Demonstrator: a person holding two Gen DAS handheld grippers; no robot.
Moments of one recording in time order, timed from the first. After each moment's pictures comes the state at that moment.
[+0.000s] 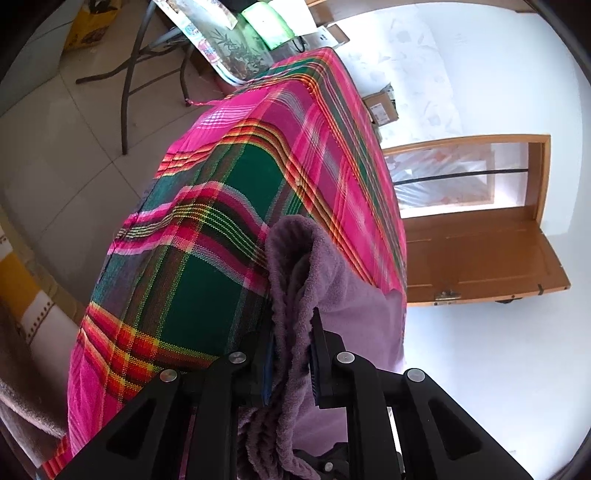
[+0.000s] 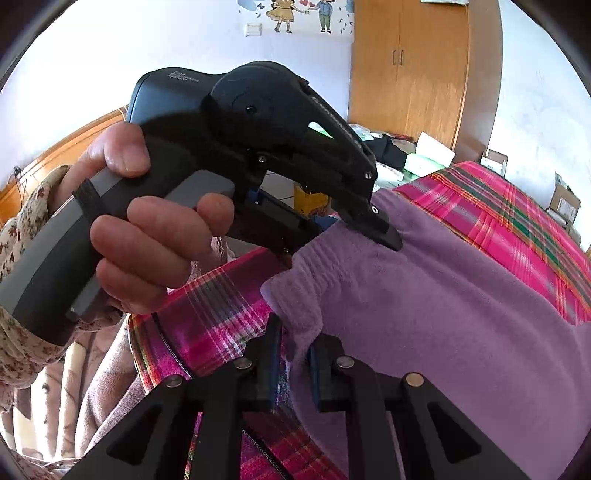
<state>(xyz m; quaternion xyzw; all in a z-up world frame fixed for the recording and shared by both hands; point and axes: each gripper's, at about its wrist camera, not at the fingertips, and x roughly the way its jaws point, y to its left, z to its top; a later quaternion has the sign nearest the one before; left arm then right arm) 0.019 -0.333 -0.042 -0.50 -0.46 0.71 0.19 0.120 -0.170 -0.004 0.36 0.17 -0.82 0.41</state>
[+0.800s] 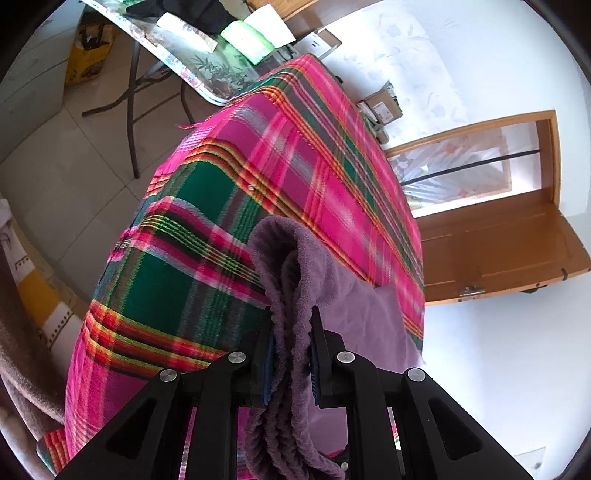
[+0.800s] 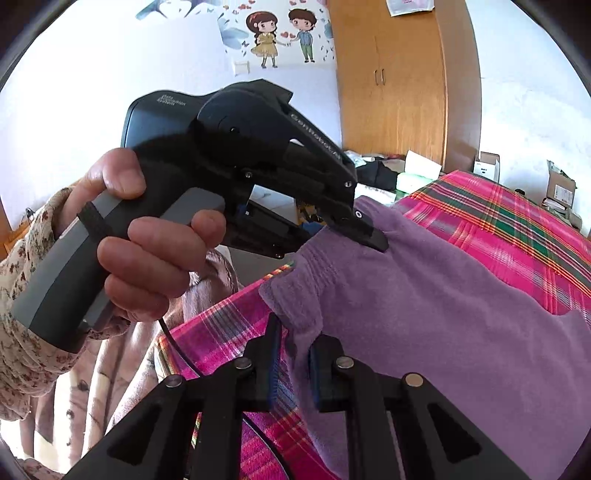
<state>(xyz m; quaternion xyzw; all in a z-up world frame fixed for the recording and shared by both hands) 0.021 -0.307 0.010 -0.50 -0.40 0.75 0.16 0.106 -0.121 0.023 0.32 0.10 -0.84 0.43</state>
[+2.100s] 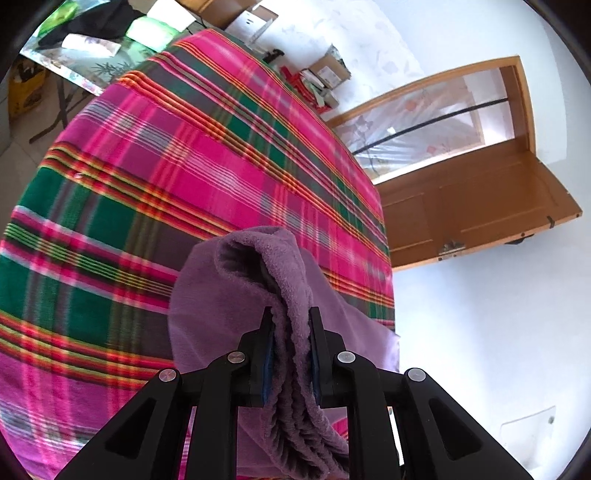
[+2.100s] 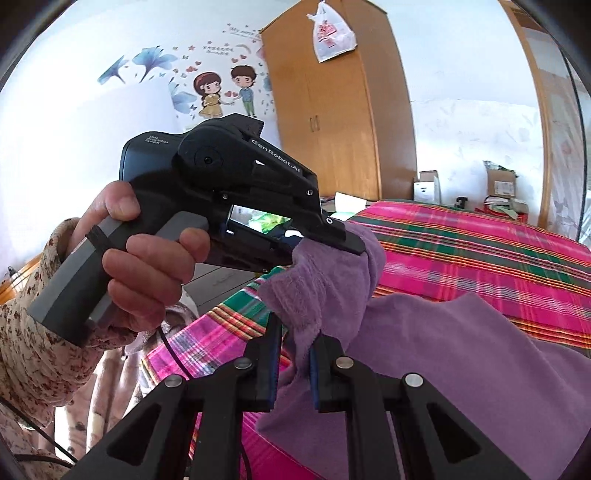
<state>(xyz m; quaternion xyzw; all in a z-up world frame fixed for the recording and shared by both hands) -0.014 -0.182 0.066 -0.51 -0.35 0.75 0.24 0.153 0.013 0.076 0.26 0.01 -0.90 0.35</state>
